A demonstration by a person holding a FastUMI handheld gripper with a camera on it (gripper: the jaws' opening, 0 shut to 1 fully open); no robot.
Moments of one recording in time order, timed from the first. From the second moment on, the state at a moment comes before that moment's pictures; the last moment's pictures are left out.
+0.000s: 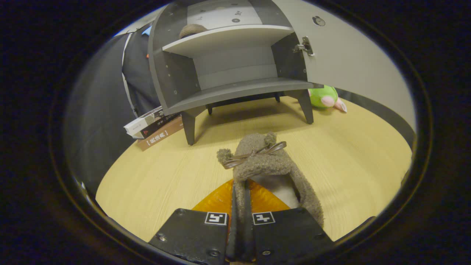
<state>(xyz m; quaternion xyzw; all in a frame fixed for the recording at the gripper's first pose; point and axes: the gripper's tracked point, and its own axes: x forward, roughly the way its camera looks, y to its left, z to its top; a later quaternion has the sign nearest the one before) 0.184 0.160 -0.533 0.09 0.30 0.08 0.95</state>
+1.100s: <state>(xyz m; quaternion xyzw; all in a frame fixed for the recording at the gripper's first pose) 0.111 0.133 -0.331 0.04 0.15 0.12 0.98</state>
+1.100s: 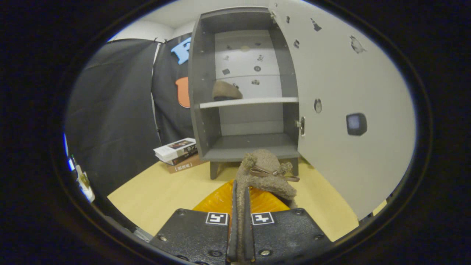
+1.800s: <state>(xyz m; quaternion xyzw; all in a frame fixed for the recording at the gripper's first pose) 0.122 0.112 -0.088 -0.01 0.07 0.13 0.99</state>
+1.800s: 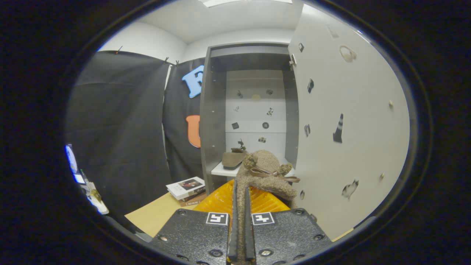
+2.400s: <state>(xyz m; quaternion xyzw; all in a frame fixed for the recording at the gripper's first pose) 0.223 0.125 -0.035 -0.05 0.09 0.07 0.99</state>
